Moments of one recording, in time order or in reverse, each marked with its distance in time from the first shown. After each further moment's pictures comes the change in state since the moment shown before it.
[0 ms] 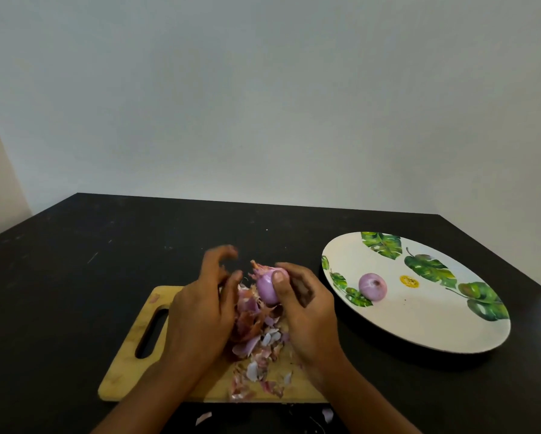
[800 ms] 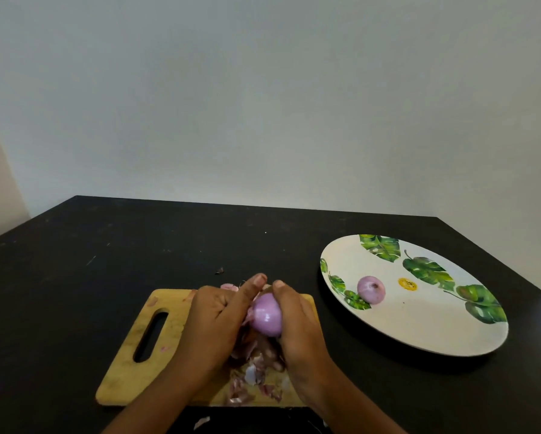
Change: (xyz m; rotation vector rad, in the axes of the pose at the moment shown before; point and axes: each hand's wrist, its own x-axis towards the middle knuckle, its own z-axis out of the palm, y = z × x) left_hand -0.002 0.032 0.001 -0.630 -0.165 -0.405; right_hand -0.014 -0.021 0.011 0.149 -0.129 0.522
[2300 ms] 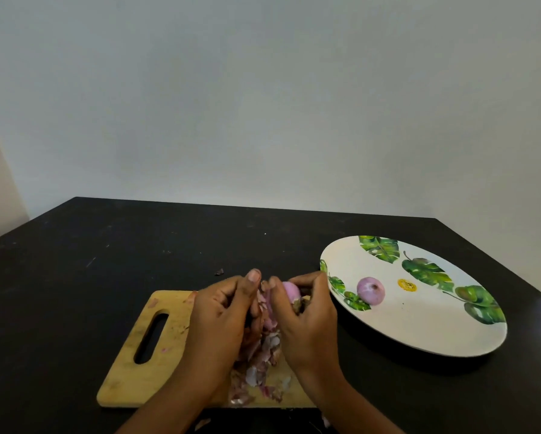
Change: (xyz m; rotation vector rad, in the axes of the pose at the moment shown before) left_hand -0.008 0.014 0.007 -0.141 0.039 -0.030; right_hand 0.005 0.004 -0.009 -0.277 0.288 -0.634
